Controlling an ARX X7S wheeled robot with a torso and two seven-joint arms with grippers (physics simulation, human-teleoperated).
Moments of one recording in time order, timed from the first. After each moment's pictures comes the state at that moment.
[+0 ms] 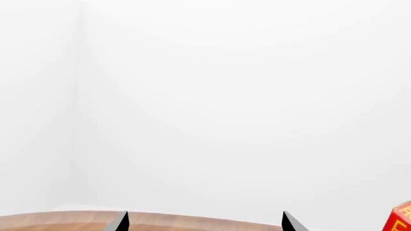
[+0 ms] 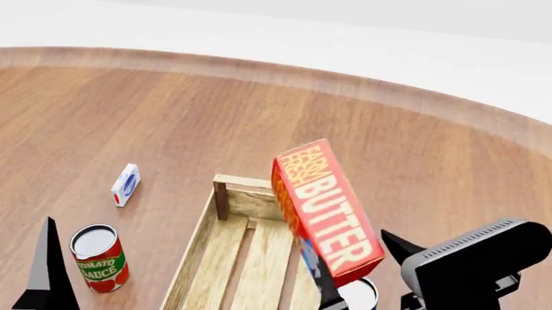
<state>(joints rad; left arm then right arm) 0.06 -0.40 0.22 0.78 -0.28 -0.19 -0.44 0.34 0.97 -0.35 -0.67 1.07 0.53 0.37</state>
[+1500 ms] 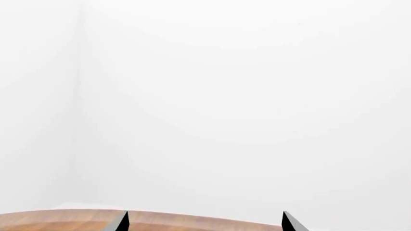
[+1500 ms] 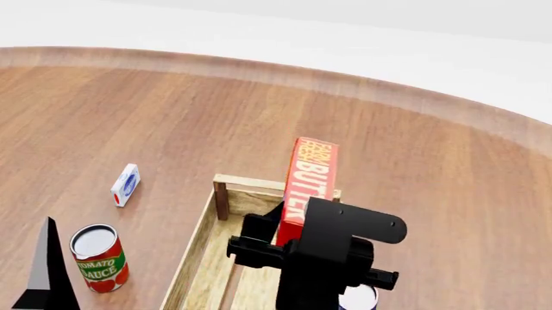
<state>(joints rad) 0.06 -0.42 0.23 0.77 -0.29 -0.17 -0.45 0.58 0.19 -0.55 0.02 0.74 0.40 0.79</state>
